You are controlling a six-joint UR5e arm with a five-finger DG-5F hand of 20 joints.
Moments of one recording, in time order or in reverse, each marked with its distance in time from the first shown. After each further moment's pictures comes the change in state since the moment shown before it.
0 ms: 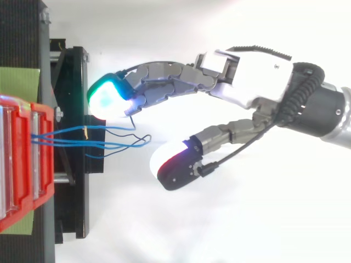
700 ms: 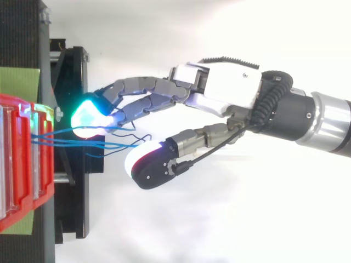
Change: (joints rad) arm -0.003 -0.066 0.094 -0.027 -0.049 0.062
